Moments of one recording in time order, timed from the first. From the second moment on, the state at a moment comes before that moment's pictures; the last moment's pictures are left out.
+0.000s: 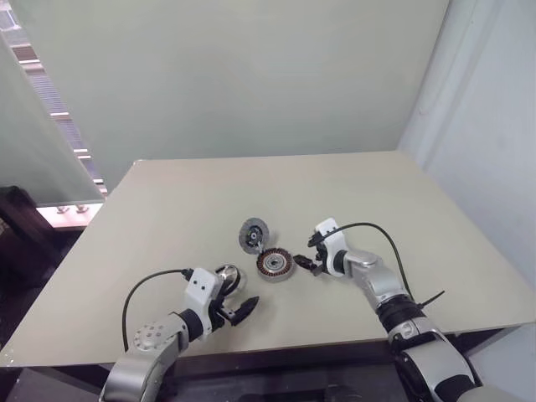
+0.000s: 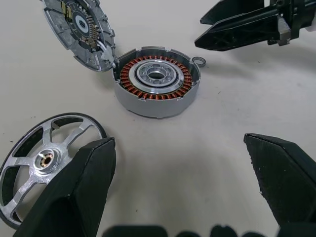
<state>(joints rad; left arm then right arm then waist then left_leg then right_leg) 0.14 0.44 -0.01 -0.27 -0.33 0.47 -0.57 -0.65 -0.09 0.14 0.75 0.06 0.22 0.56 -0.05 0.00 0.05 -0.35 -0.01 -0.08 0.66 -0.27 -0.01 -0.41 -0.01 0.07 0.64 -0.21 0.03</state>
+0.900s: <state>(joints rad) 0.16 0.47 0.02 -0.30 -0.33 0.49 -0.56 -0.74 -0.04 0.10 1.07 0.01 0.07 0.53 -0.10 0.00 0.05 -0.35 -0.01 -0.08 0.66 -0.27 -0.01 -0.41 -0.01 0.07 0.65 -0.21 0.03</state>
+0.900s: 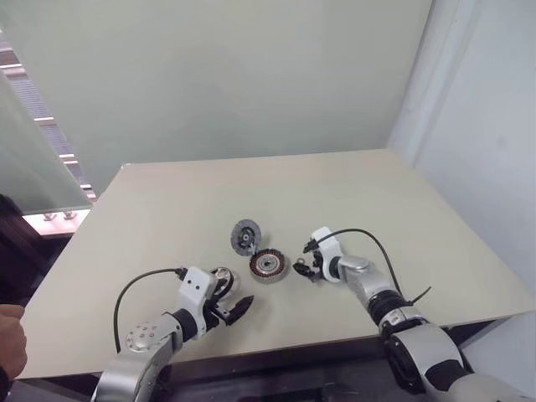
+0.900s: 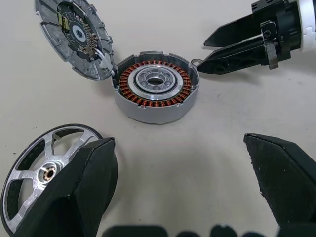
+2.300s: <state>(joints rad) 0.22 0.49 0.09 -0.38 -0.36 0.54 -0.55 -0.78 0.02 0.06 1.17 -0.02 0.01 0.49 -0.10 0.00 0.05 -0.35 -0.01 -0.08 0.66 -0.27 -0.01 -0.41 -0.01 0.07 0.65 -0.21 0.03</state>
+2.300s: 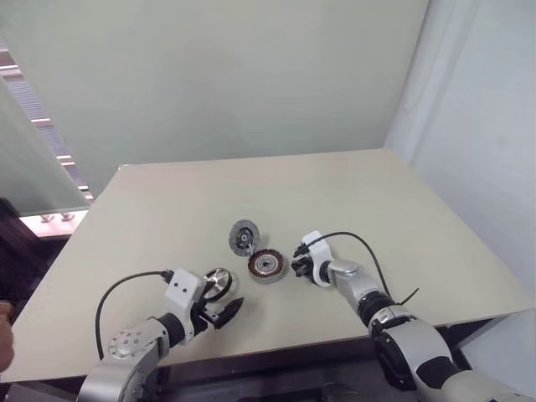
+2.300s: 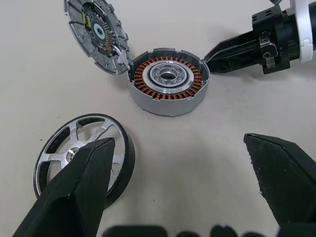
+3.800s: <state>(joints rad) 0.42 0.56 0.26 -0.39 -0.46 0.46 -0.72 -0.76 0.11 0.14 0.92 0.02 0.26 0.54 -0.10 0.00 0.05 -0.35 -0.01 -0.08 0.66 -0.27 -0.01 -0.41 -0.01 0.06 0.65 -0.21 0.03</state>
